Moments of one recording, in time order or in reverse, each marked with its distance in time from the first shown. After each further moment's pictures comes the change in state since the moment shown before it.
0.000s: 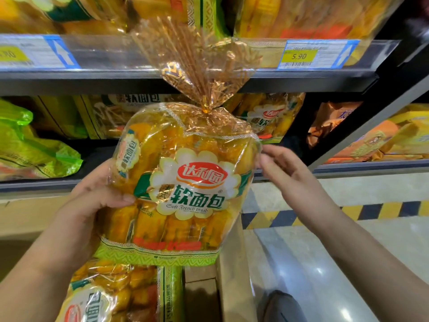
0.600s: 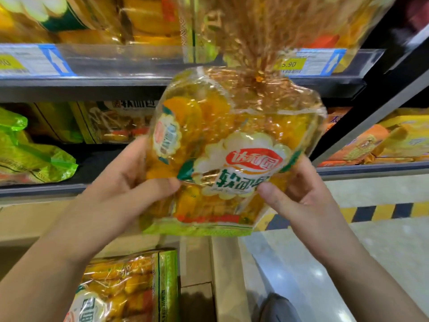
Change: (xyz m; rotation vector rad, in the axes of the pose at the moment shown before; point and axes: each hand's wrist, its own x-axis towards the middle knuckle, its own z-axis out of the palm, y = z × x) left_hand 0.020 0.019 0.032 0.204 -0.228 0.113; right_hand -0.044 -0.029 -0.001 0.291 -0.067 -0.240
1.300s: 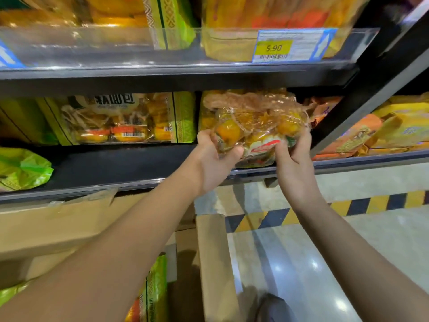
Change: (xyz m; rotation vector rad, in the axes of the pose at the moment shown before) left_hand 0.119 -0.058 0.098 0.337 -0.088 -0.319; right_hand 0.069 0.074 -0.047 -0.440 0.370 0.036
